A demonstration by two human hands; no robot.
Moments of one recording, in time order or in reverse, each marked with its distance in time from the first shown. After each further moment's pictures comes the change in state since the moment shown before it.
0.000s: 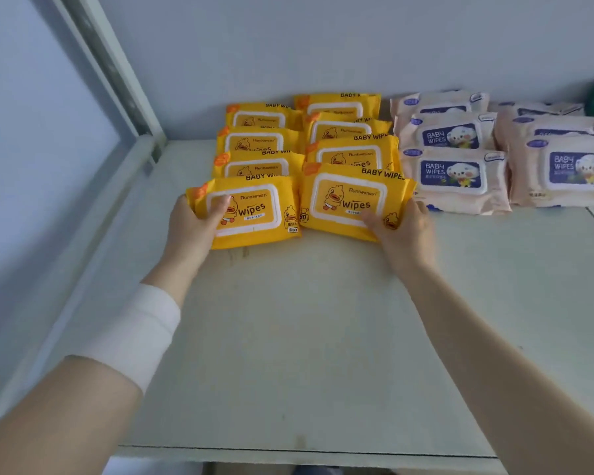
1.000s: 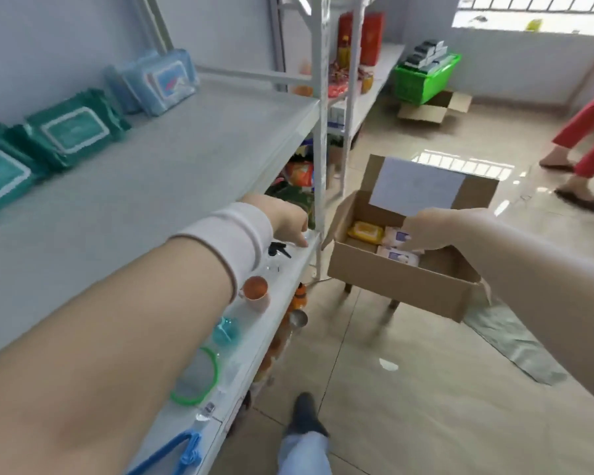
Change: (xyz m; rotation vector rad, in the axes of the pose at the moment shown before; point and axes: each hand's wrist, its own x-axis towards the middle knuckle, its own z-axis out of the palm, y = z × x) left_hand -0.568 0.365 0.551 1.354 -1.363 1.508; right_hand -0.264 0.435 -0.630 -0.786 -0.345 0.921
